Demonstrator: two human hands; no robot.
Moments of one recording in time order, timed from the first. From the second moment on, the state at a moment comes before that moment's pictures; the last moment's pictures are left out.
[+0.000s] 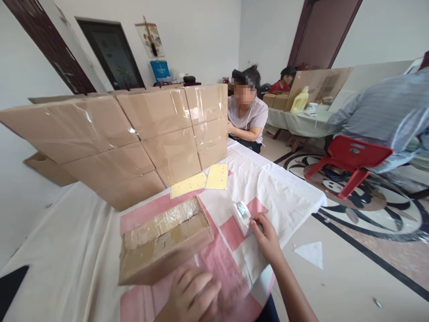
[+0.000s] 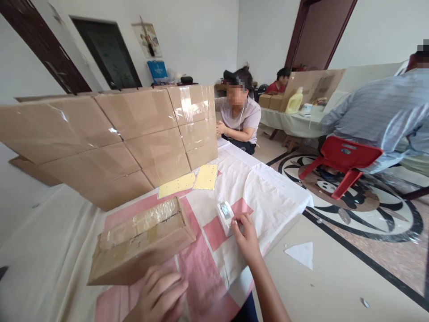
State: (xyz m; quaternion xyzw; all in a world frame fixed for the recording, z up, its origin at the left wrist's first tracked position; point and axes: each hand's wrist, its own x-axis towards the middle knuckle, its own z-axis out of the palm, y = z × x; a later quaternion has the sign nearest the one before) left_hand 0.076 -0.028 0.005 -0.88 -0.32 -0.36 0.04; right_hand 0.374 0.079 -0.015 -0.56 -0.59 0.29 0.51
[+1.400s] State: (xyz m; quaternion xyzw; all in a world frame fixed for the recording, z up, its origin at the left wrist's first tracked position) left_hand 0.205 0.078 -0.017 -0.82 -0.47 -0.31 -0.13; right_hand 0.359 0.119 0.054 -0.74 -0.48 0.39 0.25
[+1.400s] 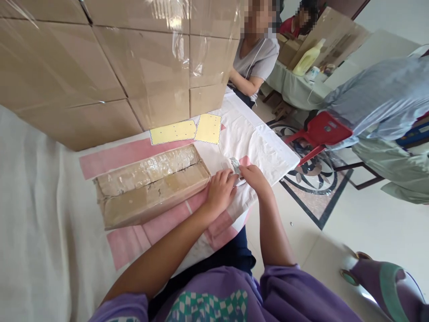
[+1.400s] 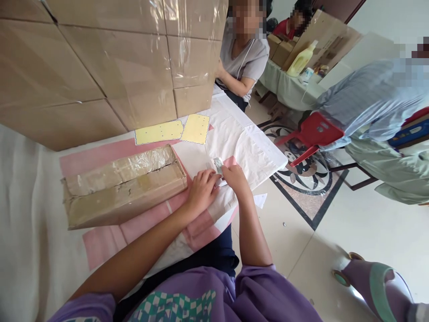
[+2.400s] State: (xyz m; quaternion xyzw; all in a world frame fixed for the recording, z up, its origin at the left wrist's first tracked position) left_hand 0.212 0.081 -0.012 -0.79 -0.52 -0.29 -0.14; right_hand 0.364 0.072 0.043 -0.71 -0.47 0.34 0.40
